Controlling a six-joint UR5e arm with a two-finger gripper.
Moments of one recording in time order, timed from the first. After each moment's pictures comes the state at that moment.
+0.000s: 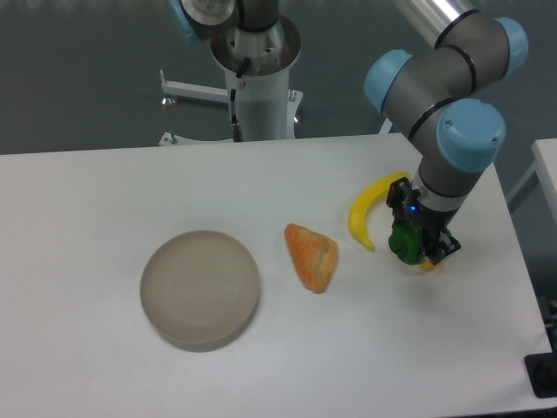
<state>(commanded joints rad) 2.41 -2.13 -1.12 -1.45 1.56 1.64</state>
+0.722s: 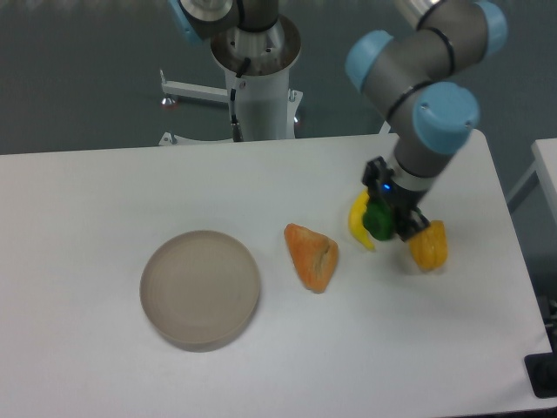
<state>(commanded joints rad) 2.40 -1.92 -1.54 -1.45 1.52 1.66</state>
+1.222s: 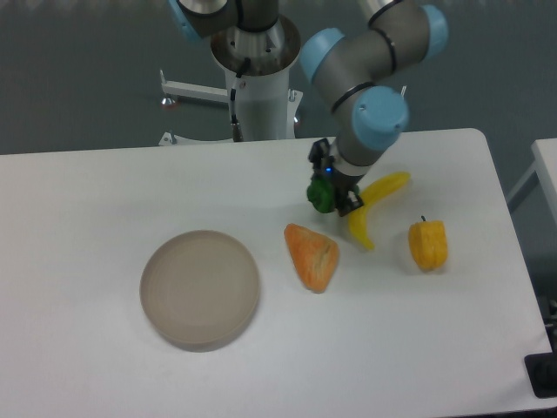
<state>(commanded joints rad) 2.30 -1.88 -1.72 -1.39 1.50 1.47</state>
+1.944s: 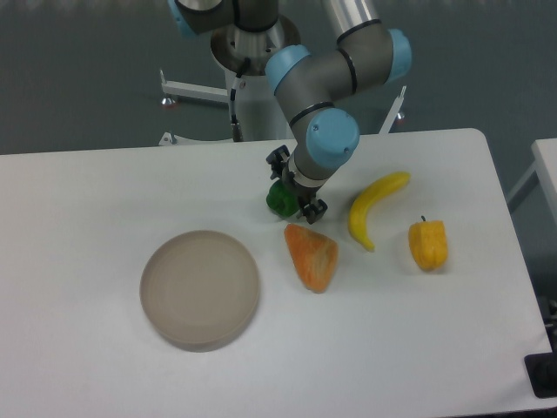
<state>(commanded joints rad) 2.30 -1.89 -1.58 -1.40 1.48 1.39</state>
